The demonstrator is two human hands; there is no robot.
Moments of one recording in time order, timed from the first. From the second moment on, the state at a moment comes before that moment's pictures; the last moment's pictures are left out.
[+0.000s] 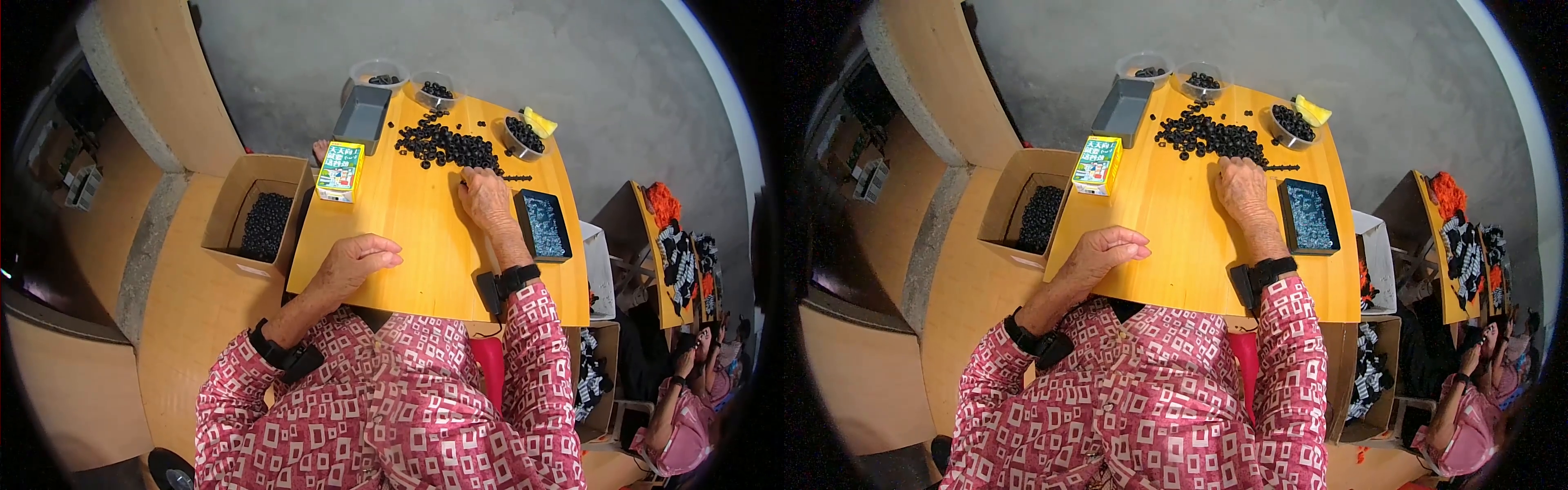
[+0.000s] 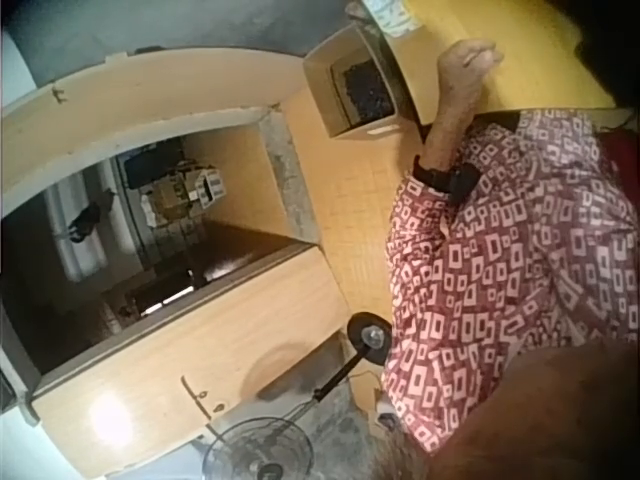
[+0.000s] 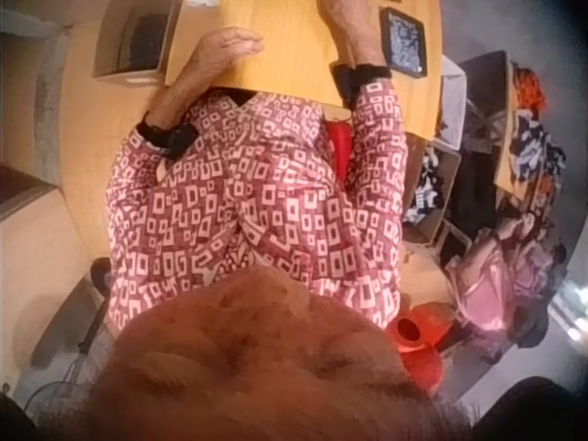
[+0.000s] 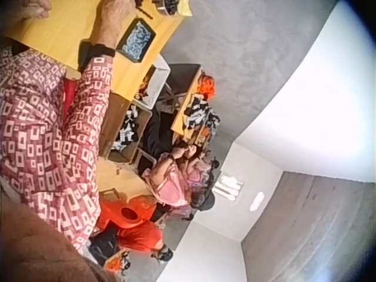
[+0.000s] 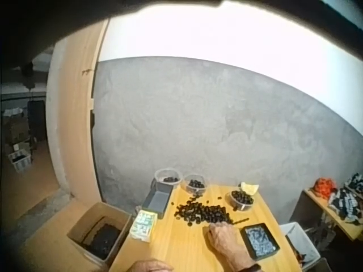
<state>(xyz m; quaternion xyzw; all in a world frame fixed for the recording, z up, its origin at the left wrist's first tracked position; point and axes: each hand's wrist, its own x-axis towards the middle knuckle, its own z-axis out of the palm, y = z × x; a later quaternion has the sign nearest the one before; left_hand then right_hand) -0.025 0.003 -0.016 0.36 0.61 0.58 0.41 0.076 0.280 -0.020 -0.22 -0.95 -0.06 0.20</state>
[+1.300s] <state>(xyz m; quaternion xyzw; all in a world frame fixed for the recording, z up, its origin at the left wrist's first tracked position) -0.021 0.000 -0.018 0.27 0.49 0.69 0.46 0.115 0.129 0.012 0.00 -0.91 0.24 0.34</state>
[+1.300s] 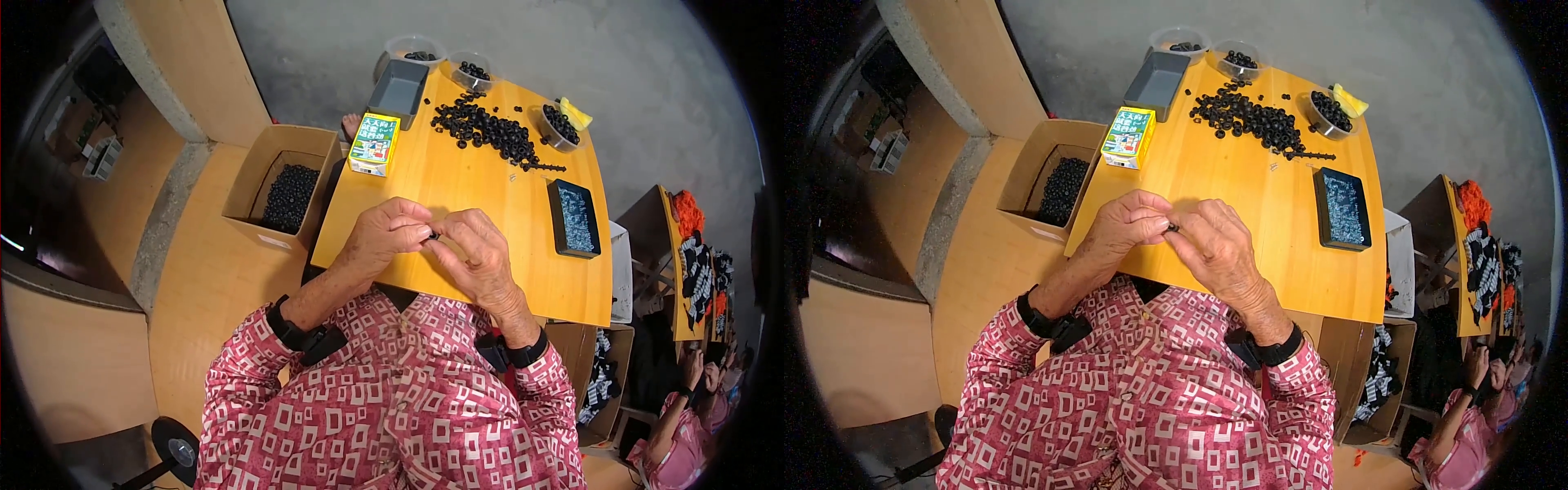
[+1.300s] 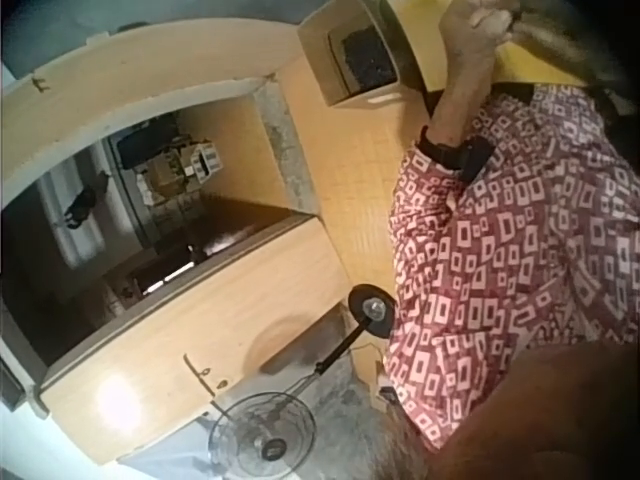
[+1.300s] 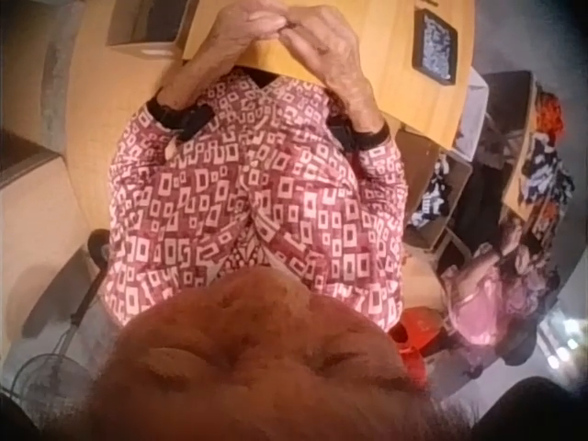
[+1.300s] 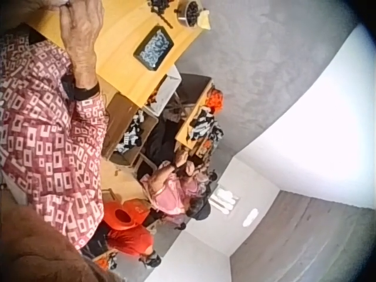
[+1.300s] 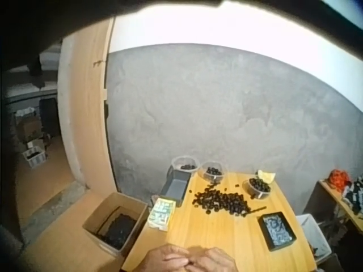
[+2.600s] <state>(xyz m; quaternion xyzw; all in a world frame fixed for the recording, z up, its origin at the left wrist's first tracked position) -0.018 0.001 -0.021 0.18 0.52 0.65 0.52 0.109 0.281 -0.007 -0.27 -0.94 0.02 0.23</state>
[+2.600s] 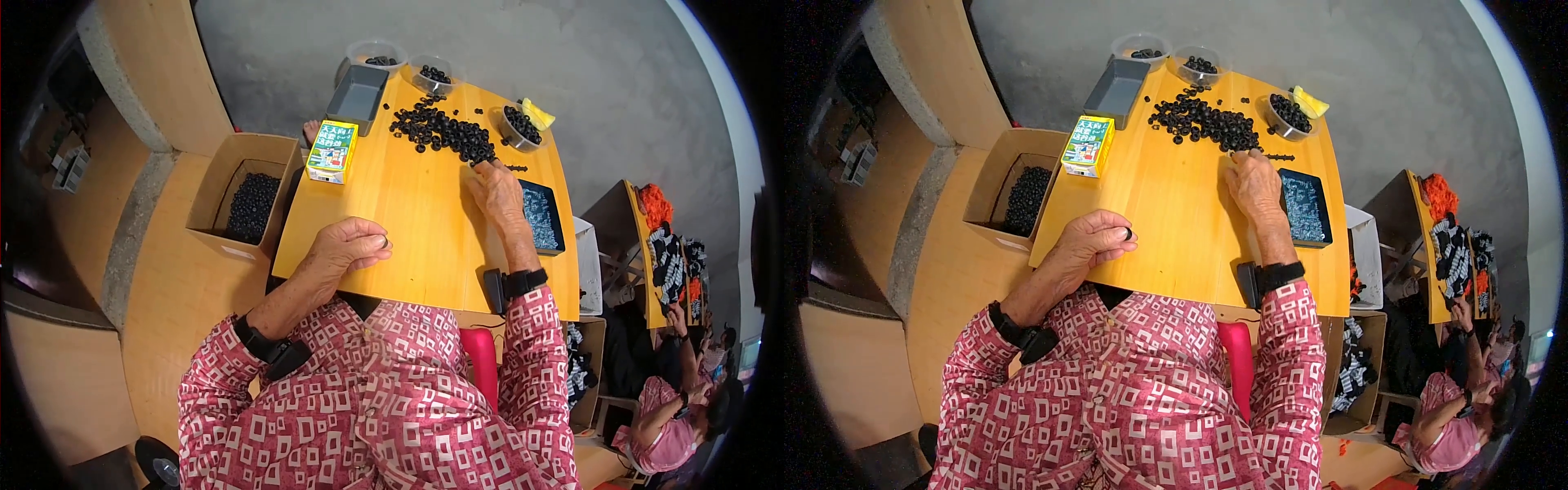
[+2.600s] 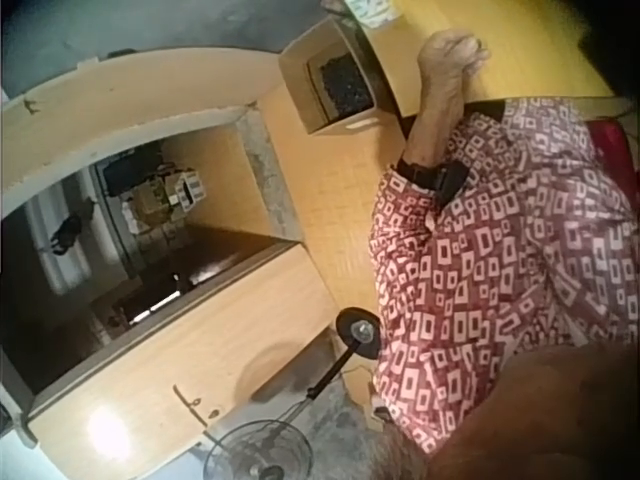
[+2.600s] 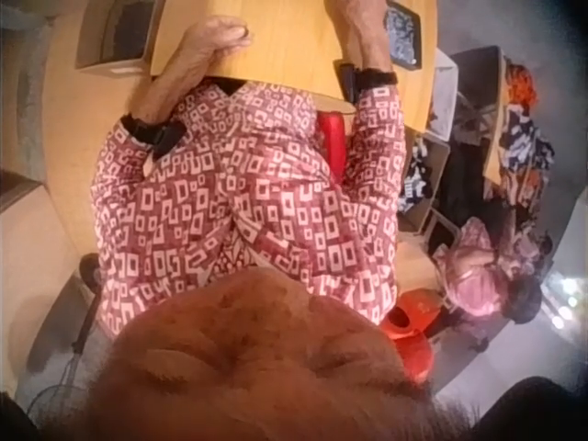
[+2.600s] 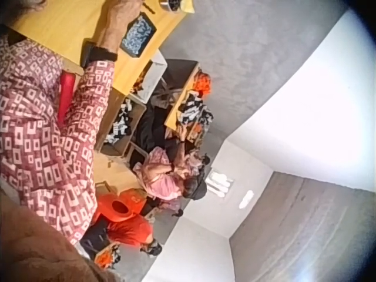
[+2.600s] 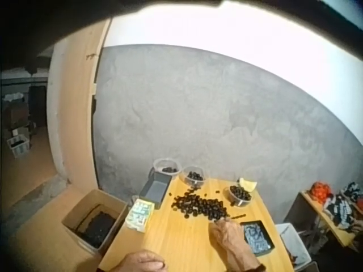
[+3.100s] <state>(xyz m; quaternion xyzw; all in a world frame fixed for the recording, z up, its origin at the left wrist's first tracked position) -0.019 -0.002 -0.020 0.18 0.52 0.65 0.52 0.111 0.263 -0.002 -0.27 -0.91 0.12 0.30</state>
